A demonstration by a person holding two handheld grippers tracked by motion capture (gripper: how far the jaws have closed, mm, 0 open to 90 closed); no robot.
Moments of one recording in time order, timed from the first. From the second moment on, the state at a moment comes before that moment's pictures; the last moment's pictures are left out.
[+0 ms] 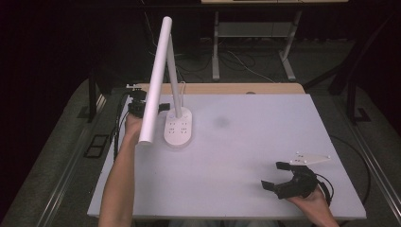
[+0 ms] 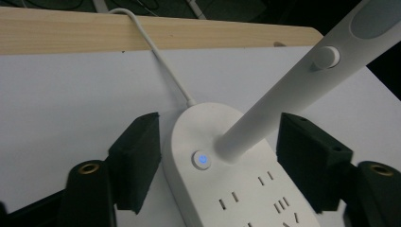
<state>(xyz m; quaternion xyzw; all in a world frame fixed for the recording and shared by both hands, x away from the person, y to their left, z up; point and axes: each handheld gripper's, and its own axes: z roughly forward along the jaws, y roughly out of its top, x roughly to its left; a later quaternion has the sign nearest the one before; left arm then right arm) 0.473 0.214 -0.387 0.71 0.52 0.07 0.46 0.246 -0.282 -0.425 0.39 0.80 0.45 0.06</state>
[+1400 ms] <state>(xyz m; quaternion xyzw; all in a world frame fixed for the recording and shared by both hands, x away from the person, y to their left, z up) 0.487 0.190 -0.425 0.73 0.53 0.06 0.42 0.245 -0.280 -0.426 0.39 0.80 0.45 0.06</state>
